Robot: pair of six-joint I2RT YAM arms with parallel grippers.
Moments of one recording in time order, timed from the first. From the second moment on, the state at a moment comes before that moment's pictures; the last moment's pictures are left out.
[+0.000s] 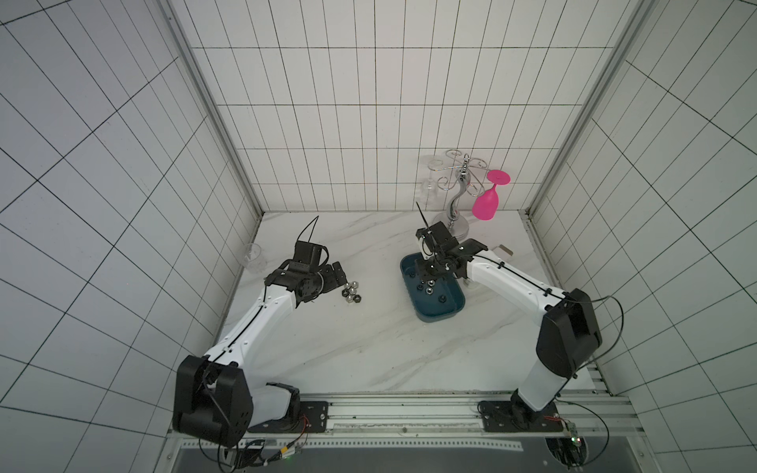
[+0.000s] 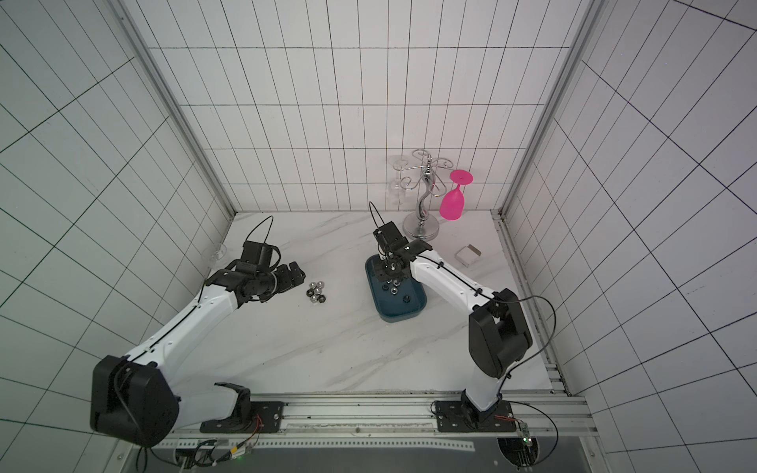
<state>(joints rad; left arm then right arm) -0.23 1.29 0.98 -0.63 0.10 -0.63 0.66 1.71 1.37 -0.74 0.03 0.24</state>
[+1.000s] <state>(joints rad) -0.25 1.32 1.03 -0.63 0.07 -0.64 0.49 1.84 1.32 -0.71 -0.03 0.21</state>
